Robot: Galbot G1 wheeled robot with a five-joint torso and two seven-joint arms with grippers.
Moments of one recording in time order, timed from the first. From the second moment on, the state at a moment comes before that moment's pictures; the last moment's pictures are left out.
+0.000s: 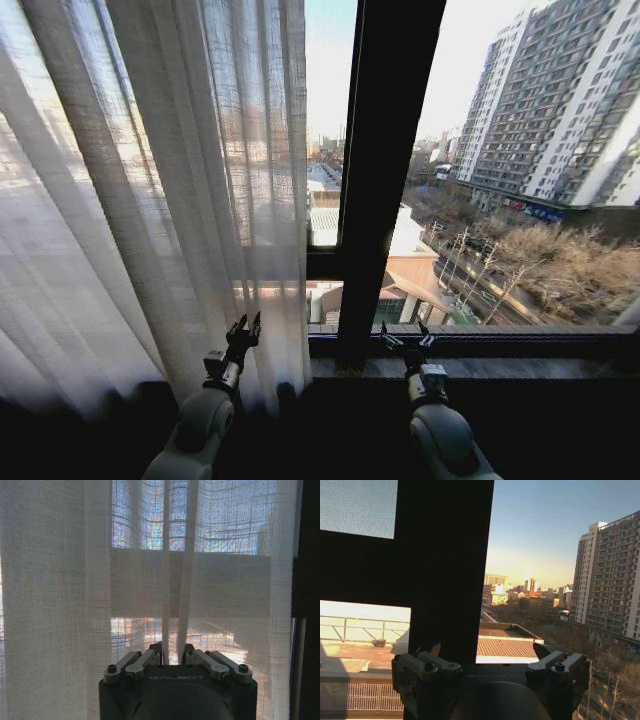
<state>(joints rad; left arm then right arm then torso) 1.23 -1.28 -0.41 -1.99 -0.29 0.23 -0.07 -1.33 1.25 0.42 2.05 0.18 -0.21 0.34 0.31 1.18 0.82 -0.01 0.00</state>
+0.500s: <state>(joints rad) 1.28 -1.24 -0.46 -2.05 -0.32 0.24 -0.04 -1.33 1.26 0.41 2.07 0.14 -0.23 0.30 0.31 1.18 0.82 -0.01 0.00</state>
